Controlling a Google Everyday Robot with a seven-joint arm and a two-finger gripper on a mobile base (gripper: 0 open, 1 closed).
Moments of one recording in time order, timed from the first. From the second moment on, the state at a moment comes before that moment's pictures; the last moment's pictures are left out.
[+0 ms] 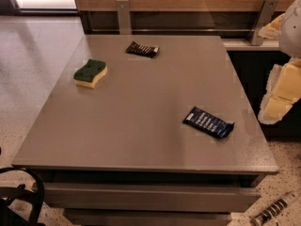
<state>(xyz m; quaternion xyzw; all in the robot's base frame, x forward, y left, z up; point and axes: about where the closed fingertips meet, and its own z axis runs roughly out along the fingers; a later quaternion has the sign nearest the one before) 0.438 -0.214 0.988 -0.60 0.78 -0.05 0.18</state>
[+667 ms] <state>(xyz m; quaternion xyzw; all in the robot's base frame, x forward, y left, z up) 0.469 -0.213 1.002 -0.59 0.78 -0.04 0.22</state>
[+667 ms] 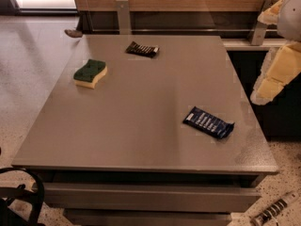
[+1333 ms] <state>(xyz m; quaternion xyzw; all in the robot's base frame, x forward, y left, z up) 0.567 -0.188 1.041 -0.53 0.76 0.01 0.38</state>
